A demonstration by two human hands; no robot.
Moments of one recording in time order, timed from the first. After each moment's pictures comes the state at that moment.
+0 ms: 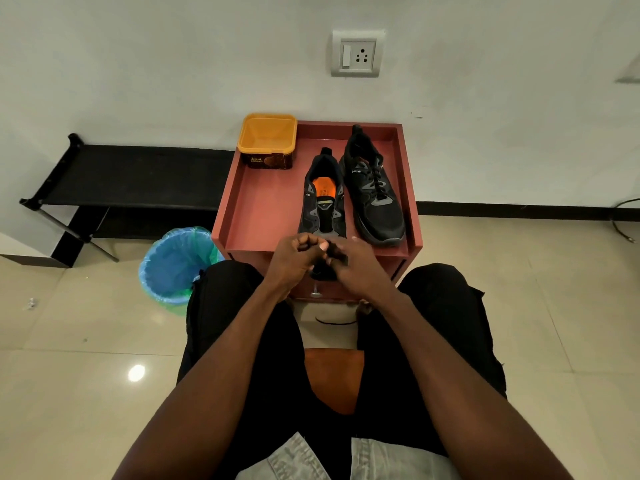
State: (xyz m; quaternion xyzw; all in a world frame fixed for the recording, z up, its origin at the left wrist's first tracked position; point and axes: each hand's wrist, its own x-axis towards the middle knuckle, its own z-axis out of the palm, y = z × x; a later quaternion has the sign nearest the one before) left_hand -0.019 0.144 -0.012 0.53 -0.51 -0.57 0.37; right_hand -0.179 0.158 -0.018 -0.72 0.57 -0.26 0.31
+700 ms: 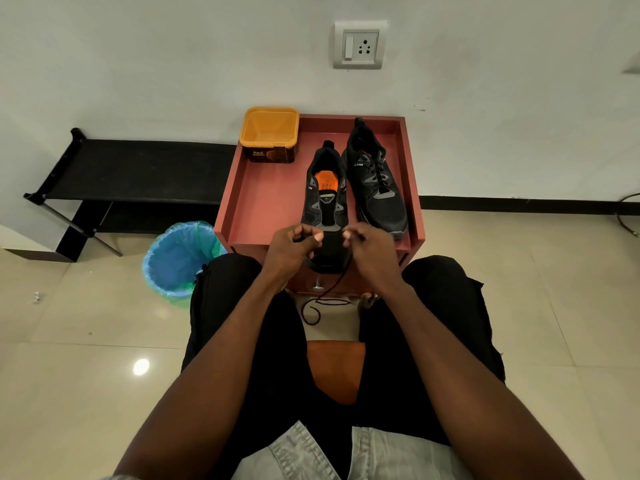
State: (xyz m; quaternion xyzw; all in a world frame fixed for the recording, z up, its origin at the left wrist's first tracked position) left_hand -0.011 0.139 -0.016 0.55 -0.50 -0.54 0.38; right_hand -0.183 0.164 -0.010 -0.62 0.64 -0.37 0.29
